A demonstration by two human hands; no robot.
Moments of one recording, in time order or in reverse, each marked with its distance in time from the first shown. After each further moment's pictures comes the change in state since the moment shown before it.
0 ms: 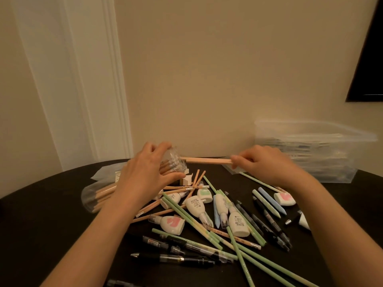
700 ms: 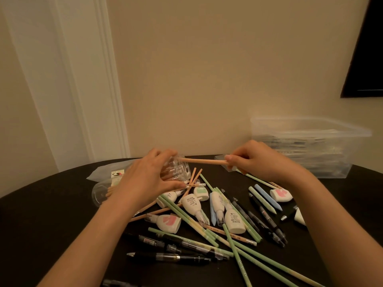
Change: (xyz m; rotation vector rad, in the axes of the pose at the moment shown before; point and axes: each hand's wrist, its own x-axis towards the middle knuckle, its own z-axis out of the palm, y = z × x) left_hand -0.001 0.003 0.006 -0.047 -0.124 0.102; right_hand -0.001 0.001 -0.004 0.211 -0.044 -0.076
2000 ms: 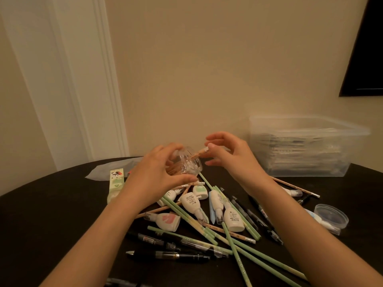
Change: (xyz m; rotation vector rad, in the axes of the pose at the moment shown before) left_hand -0.004 0.018 -0.004 -0.283 0.043 0.006; right_hand 0.009 -0.026 0.043 0.915 0.274 -0.069
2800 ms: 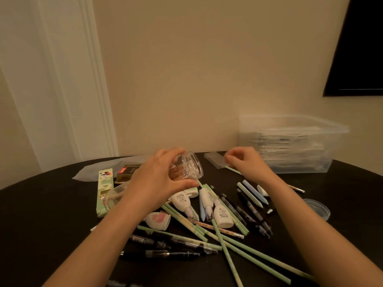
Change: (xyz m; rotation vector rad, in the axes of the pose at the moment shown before) left_hand -0.005 0.018 0.015 0.080 -0.043 -0.008; right_hand 0.018 0.062 -0.065 -0.611 0.040 0.168
